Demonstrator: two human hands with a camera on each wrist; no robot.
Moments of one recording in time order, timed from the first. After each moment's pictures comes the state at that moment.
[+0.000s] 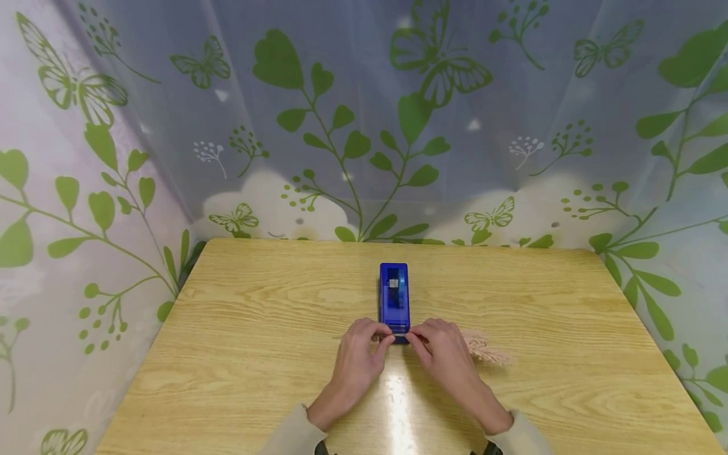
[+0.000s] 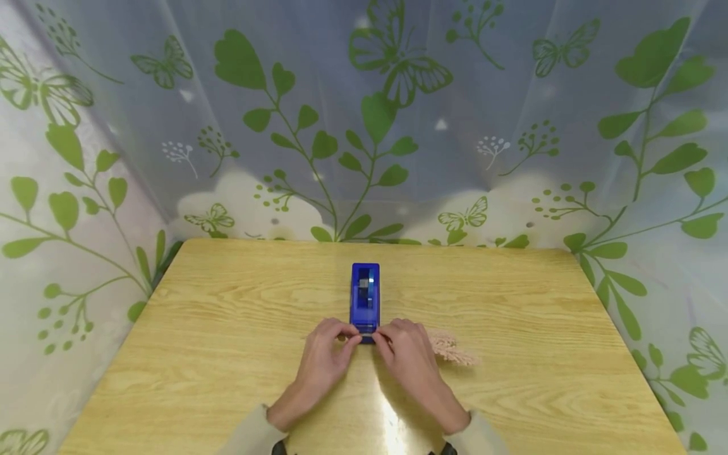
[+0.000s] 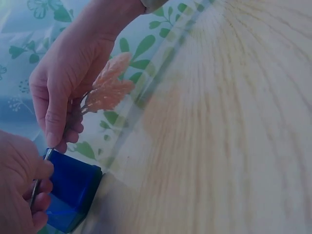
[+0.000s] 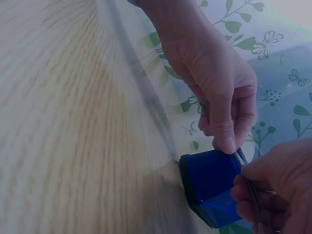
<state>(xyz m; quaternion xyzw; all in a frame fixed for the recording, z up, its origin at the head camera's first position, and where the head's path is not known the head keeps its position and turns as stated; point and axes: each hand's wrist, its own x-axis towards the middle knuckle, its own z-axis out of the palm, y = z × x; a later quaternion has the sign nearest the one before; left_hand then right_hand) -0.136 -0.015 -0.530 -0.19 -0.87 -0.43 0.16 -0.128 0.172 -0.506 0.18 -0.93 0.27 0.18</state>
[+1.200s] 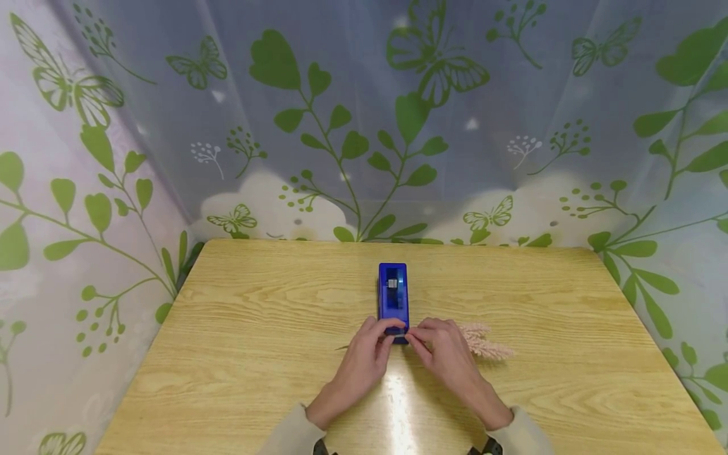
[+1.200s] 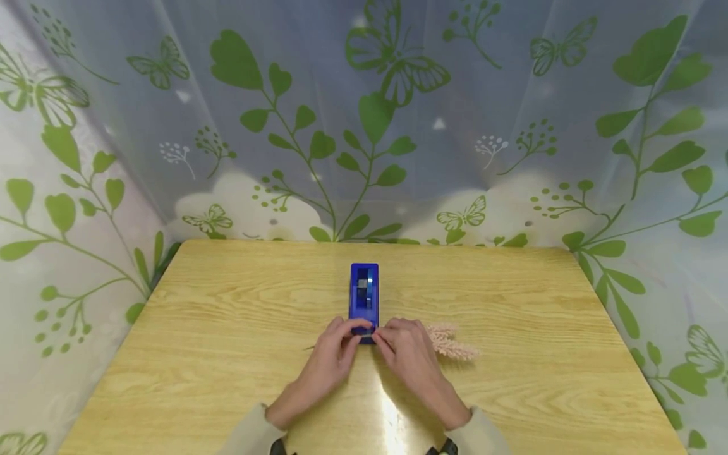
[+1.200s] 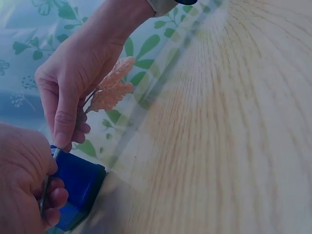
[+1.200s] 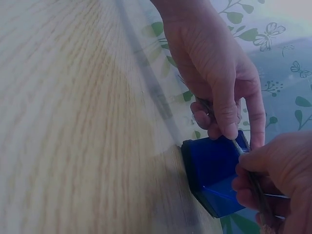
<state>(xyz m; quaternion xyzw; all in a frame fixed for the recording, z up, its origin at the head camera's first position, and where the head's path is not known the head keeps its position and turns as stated) -0.140 -0.014 -0.533 -0.23 -0.85 -0.46 0.05 -0.134 0.182 -0.513 0.24 -0.91 0.26 0.21</state>
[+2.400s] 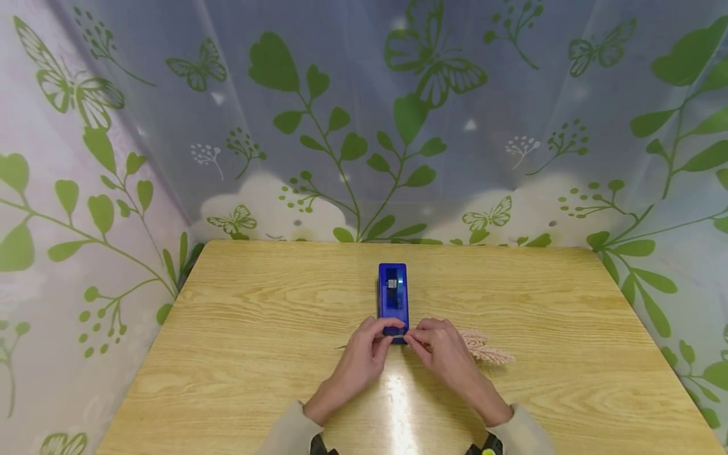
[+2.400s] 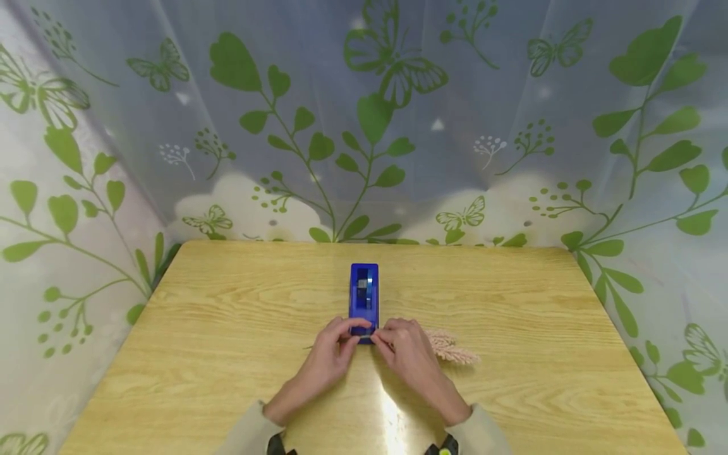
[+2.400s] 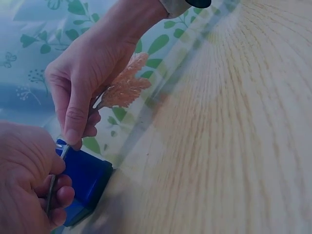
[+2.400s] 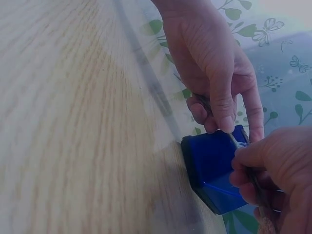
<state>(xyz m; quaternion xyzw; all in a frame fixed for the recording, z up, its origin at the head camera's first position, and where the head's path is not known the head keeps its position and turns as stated) -0.144 -0.019 -0.530 -0.24 -0.84 -0.49 0.02 -0.136 0.182 -0.512 0.25 -0.92 0.26 0.17</state>
